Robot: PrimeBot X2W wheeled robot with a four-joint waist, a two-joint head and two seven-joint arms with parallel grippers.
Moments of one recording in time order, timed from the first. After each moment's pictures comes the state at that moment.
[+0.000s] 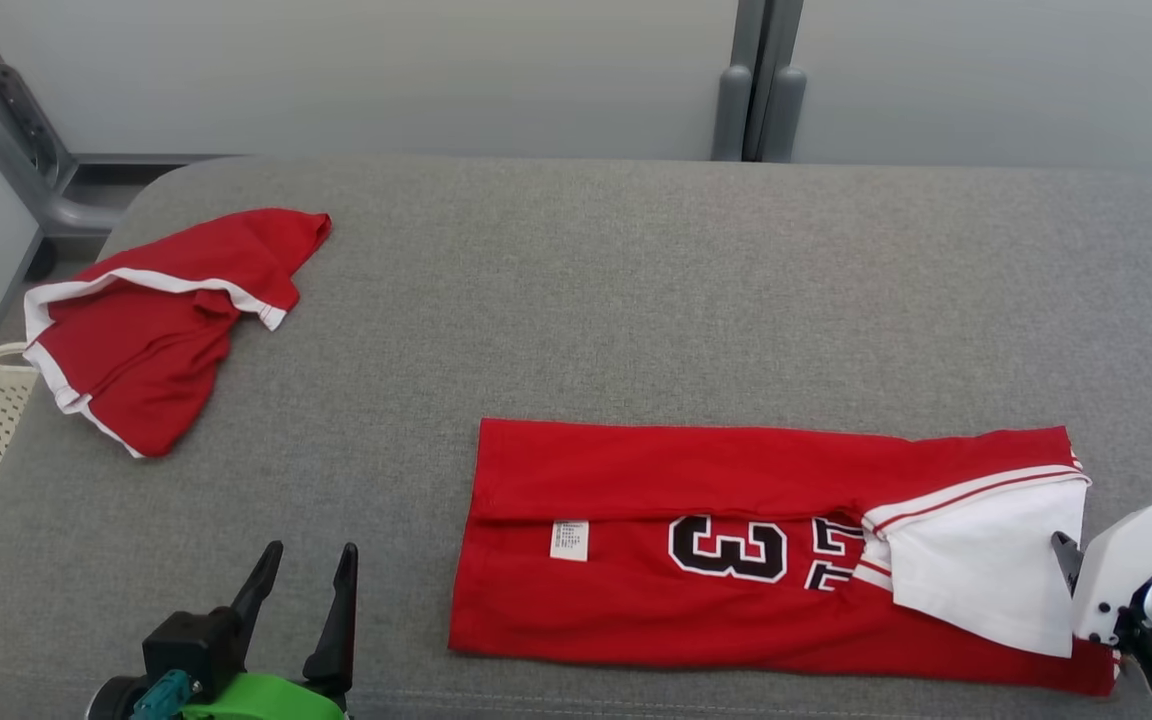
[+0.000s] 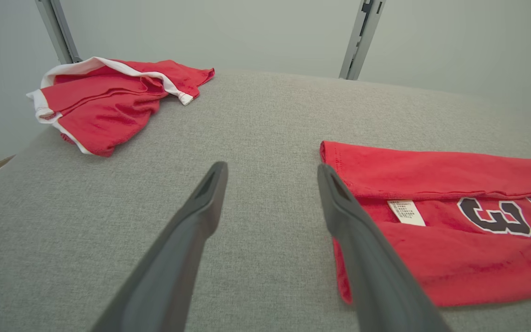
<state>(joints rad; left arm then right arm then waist) -0.02 0.35 -0.43 0.23 -0.56 0.08 -0.25 -0.22 -0.27 -0.18 0.55 0.29 0.13 0.42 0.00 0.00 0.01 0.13</state>
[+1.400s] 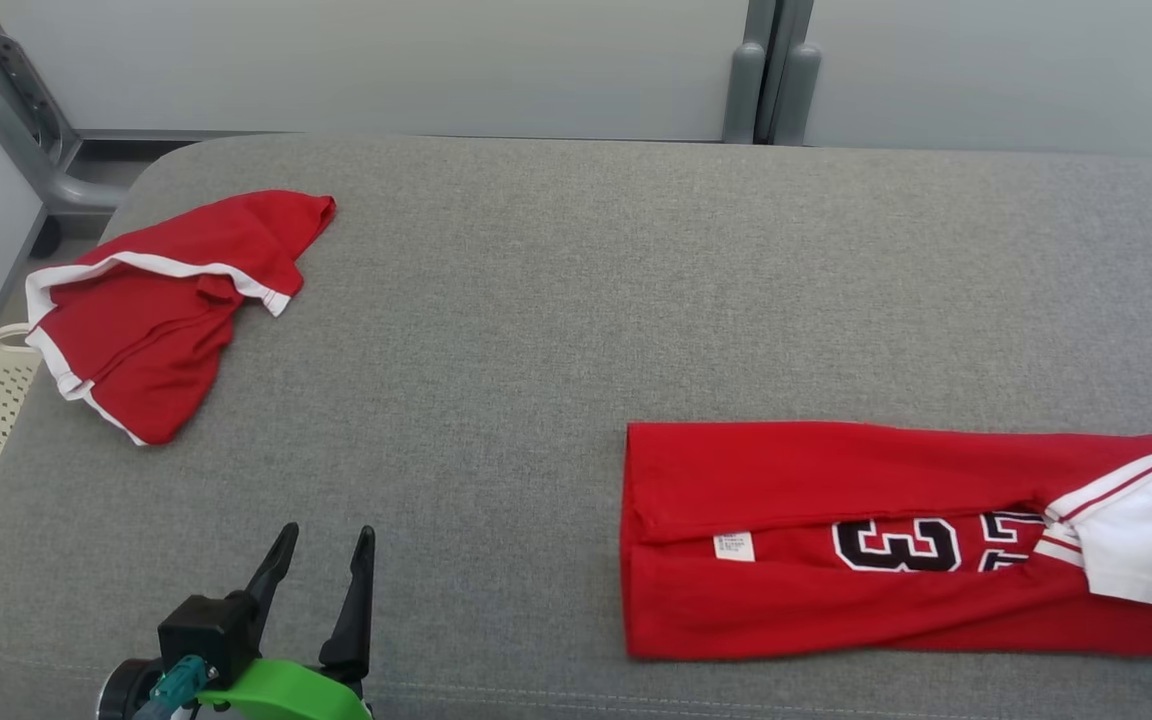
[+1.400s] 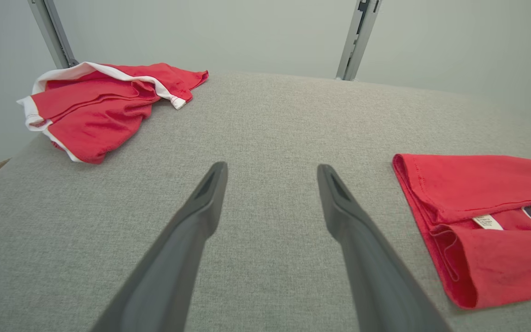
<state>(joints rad) -0.03 0.35 -0.46 0.16 -0.56 0.13 -0.21 -0.39 -0.39 -0.40 0.79 0.22 0.13 0.39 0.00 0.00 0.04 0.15</state>
